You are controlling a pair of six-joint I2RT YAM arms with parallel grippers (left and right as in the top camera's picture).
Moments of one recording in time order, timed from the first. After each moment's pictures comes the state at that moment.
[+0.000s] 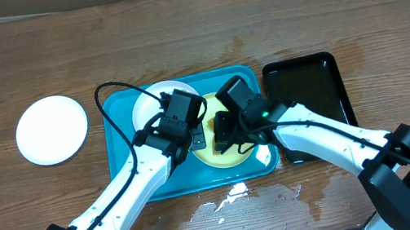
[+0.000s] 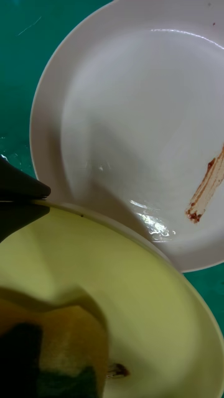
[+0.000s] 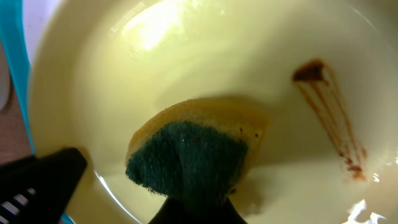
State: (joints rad) left arm -0.52 1.51 0.91 -0.55 -0.17 -0.50; right arm 0.69 1.74 1.05 -0.38 -0.20 0.86
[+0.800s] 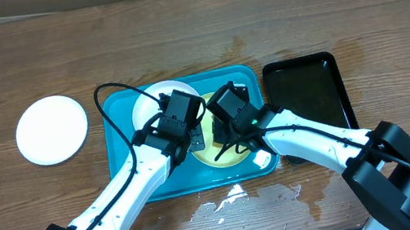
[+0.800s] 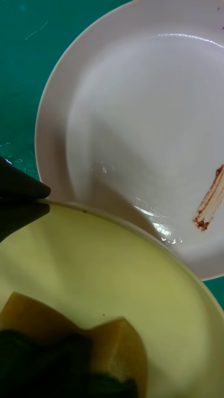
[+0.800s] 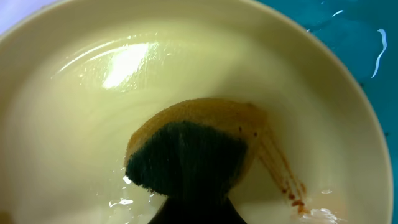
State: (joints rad) left arm -0.51 1.52 0.91 -0.57 -0.17 -0.50; right arm 0.73 1.79 1.05 -0.35 0.08 0.82
